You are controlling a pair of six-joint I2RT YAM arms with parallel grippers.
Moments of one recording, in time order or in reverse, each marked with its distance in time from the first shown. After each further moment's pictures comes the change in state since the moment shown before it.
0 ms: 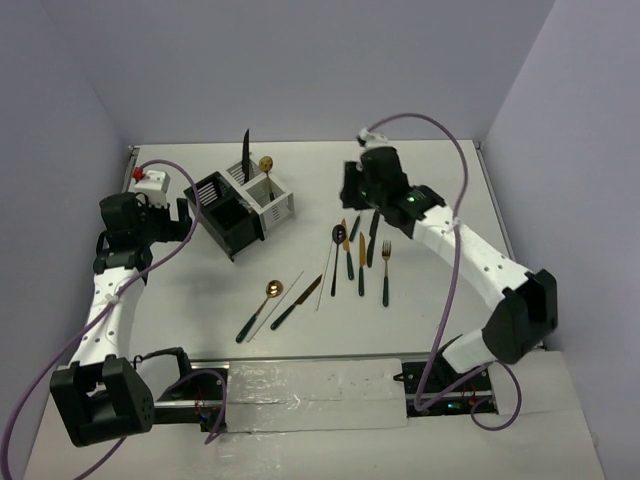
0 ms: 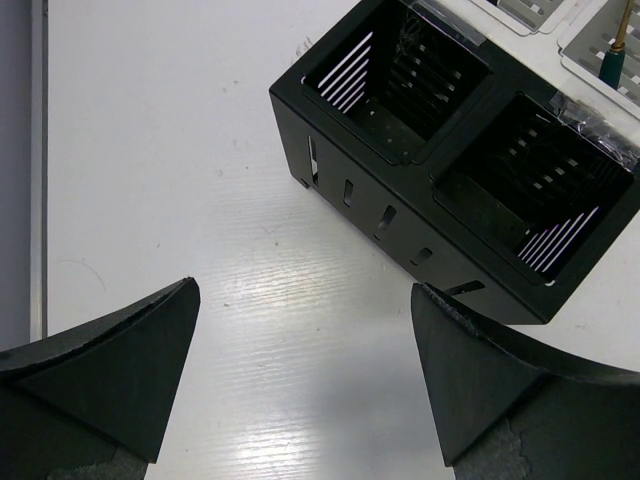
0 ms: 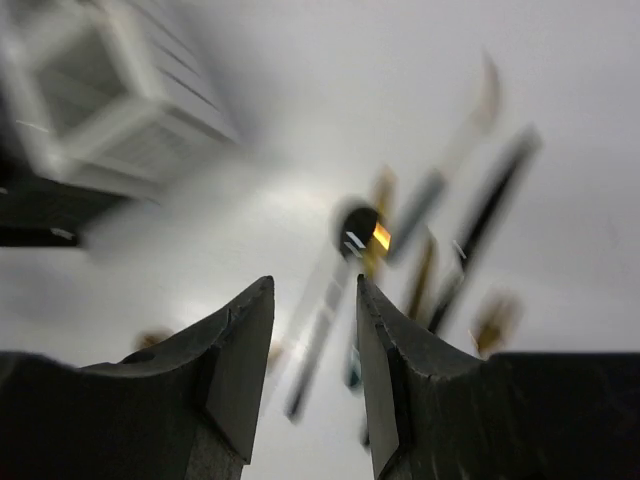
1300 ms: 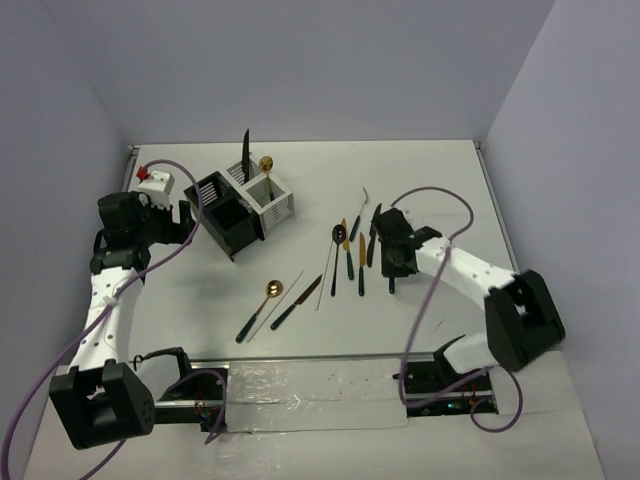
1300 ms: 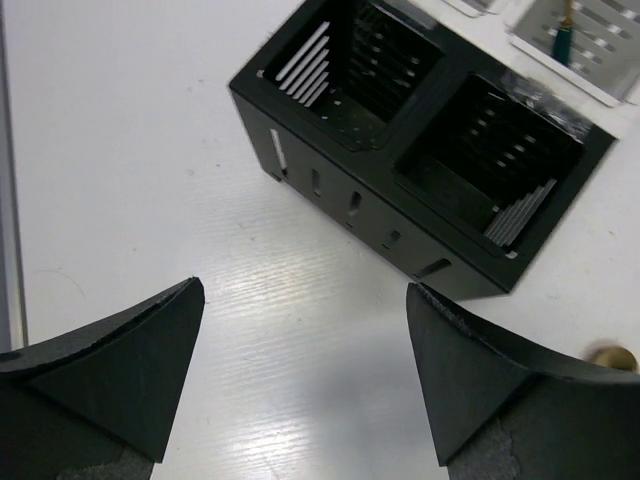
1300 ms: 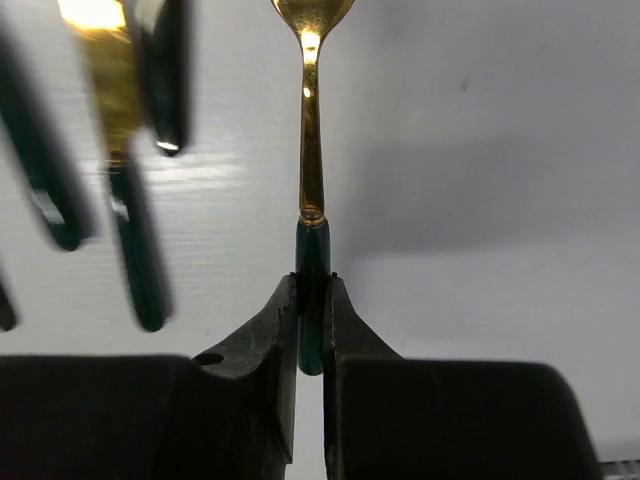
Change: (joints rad) left arm 0.000 -0.016 0.012 -0.048 0.064 0.029; right arm -0.159 -0.031 -0.565 -0.215 0.040 0.150
